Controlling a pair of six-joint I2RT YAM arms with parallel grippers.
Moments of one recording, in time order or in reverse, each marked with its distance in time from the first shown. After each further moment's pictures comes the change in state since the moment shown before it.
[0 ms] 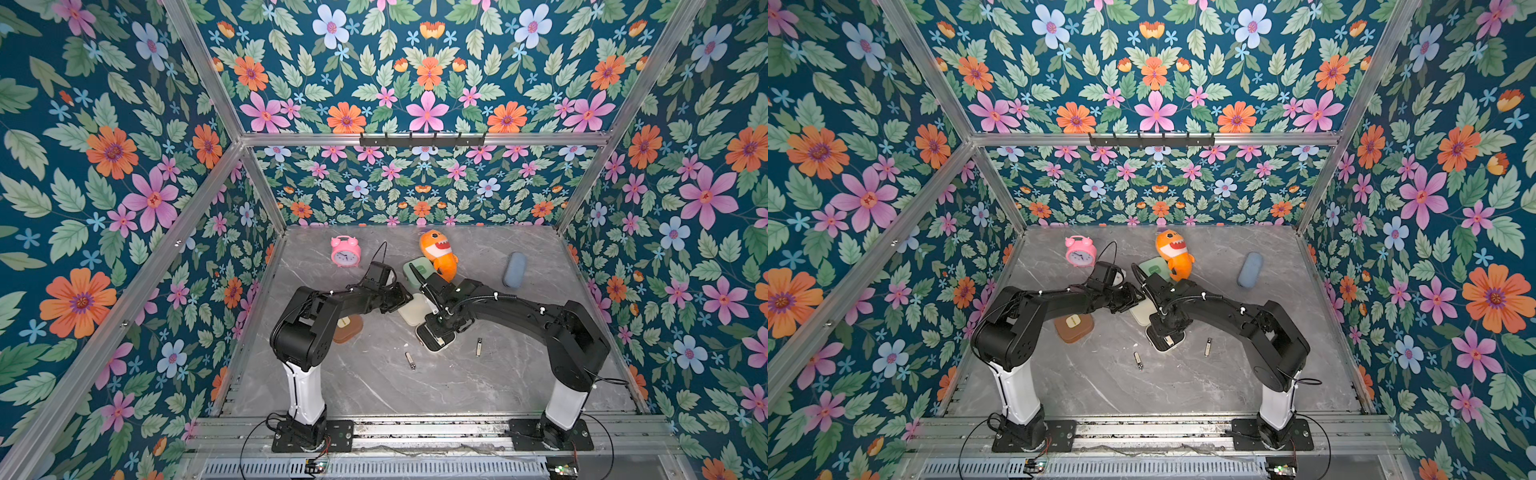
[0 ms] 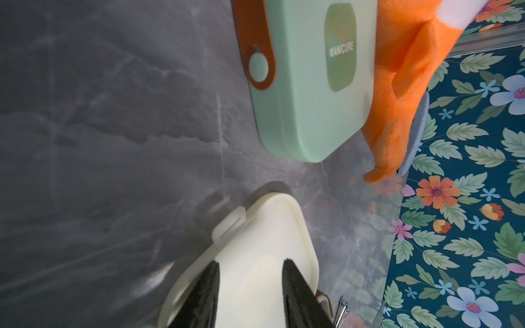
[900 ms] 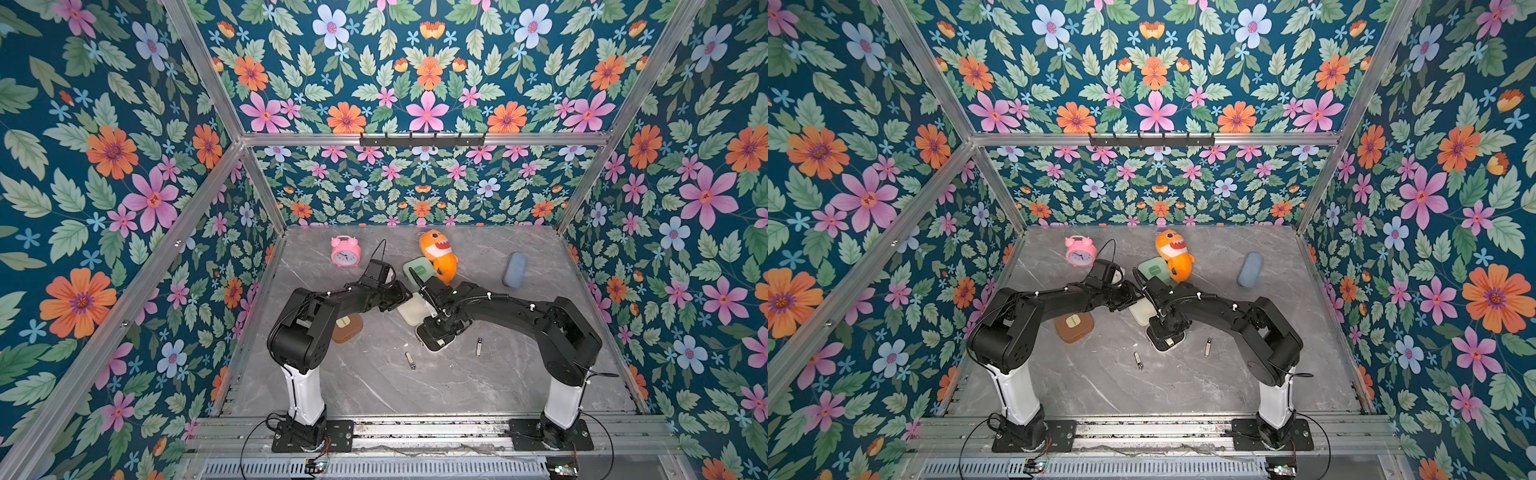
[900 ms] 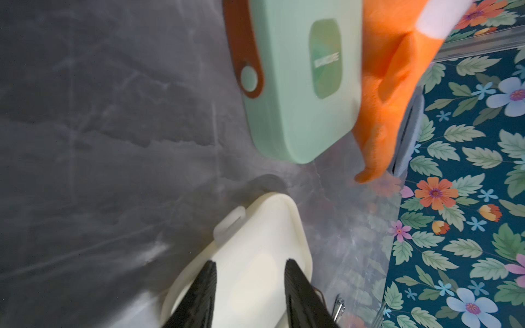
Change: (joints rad) left arm 0.002 -0.051 0.022 -0.034 0.002 0.005; right arm -0.006 0.007 -0.025 0.043 -0.043 0.029
